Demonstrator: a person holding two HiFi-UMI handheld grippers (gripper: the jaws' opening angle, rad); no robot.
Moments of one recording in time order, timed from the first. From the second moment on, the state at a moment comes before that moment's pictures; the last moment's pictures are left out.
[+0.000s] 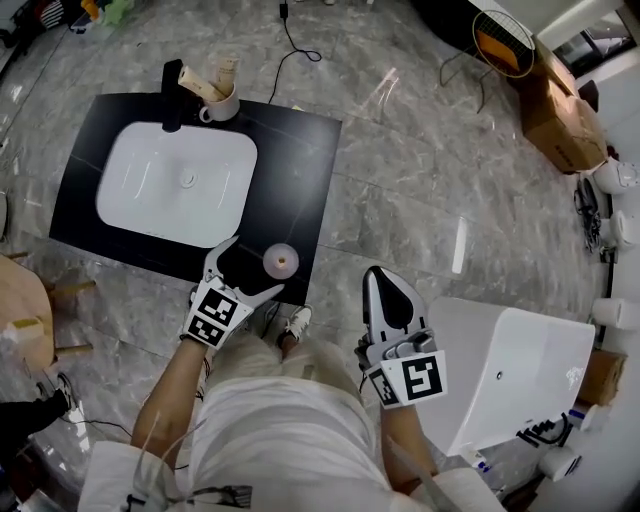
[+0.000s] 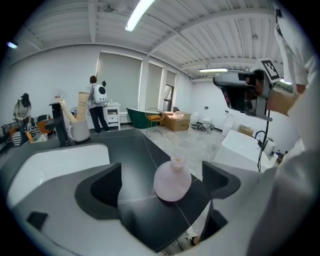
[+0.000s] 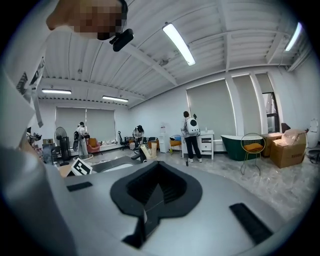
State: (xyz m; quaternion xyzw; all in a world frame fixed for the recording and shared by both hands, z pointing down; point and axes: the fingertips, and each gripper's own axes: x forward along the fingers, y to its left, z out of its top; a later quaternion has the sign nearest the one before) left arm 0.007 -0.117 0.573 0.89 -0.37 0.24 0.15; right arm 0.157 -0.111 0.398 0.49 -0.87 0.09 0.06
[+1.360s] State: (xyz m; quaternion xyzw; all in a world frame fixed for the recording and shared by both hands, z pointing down) left arm -0.139 -0.147 0.261 0.81 -0.58 -0.07 0.06; right arm 0.170 -0.121 0.270 0.53 -0.85 0.00 -0.02
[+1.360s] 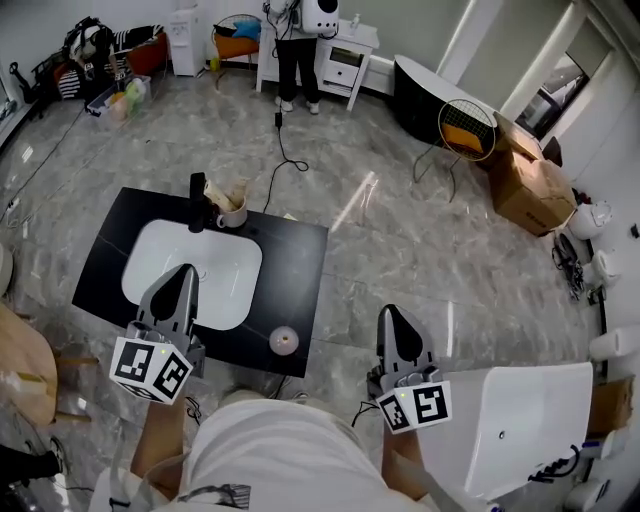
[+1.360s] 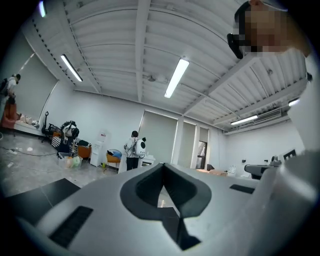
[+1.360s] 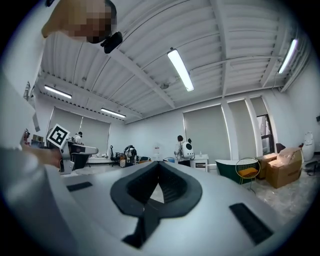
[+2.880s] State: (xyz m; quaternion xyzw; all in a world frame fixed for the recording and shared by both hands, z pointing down) left arm -0.175 -0.108 0.230 0.79 -0.60 -0.11 0.06; right arm 0.156 -0.113 0.265 0.53 -0.85 0.01 -0.02
